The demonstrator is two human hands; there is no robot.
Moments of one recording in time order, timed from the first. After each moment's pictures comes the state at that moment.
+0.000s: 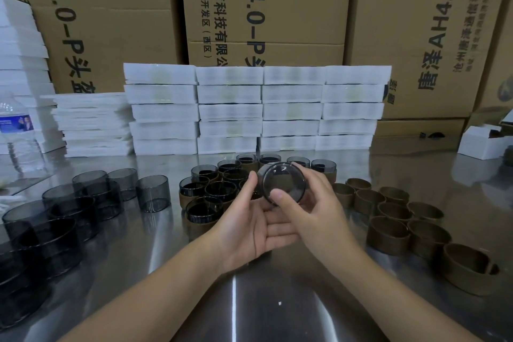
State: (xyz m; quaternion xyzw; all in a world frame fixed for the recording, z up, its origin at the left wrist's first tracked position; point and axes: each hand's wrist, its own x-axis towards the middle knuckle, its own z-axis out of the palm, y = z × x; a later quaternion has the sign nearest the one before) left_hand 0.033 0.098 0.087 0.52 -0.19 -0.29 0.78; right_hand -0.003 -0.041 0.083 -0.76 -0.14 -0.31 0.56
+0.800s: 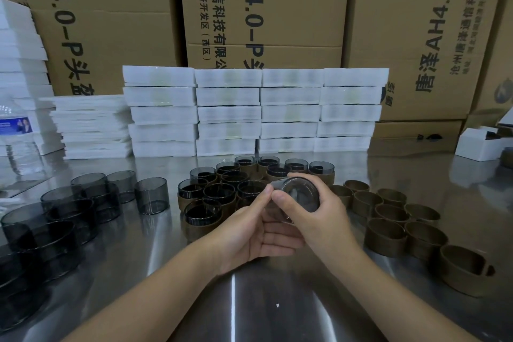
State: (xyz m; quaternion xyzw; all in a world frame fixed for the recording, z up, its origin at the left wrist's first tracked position) left_hand 0.030 0.097 0.086 0.63 -0.22 -0.24 0.70; right_hand -0.011 -0.041 0.089 -0.74 -0.10 -0.31 0.58
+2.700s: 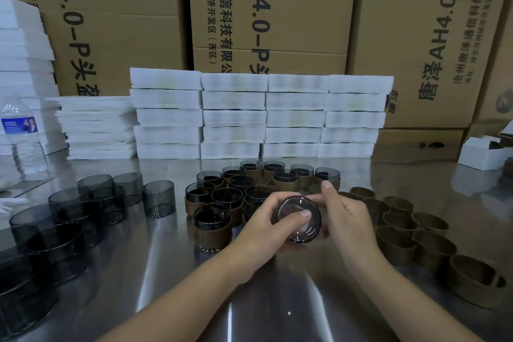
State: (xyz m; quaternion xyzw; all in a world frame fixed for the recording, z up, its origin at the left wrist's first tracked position) left_hand 0.013 0.087 0.088 0.65 -0.25 -0.08 0.71; right_hand -0.006 -0.055 0.093 -0.74 0.02 -0.29 0.61
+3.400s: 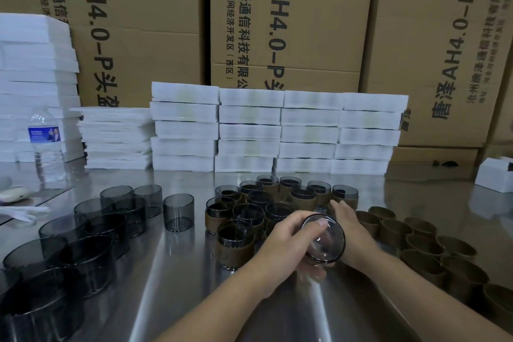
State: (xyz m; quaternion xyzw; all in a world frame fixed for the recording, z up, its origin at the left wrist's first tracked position) left_hand 0.021 0.098 0.093 0.62 -0.26 -0.15 0.72; right_hand 0.053 -0.075 0.082 -0.97 0.04 -0.10 0.23
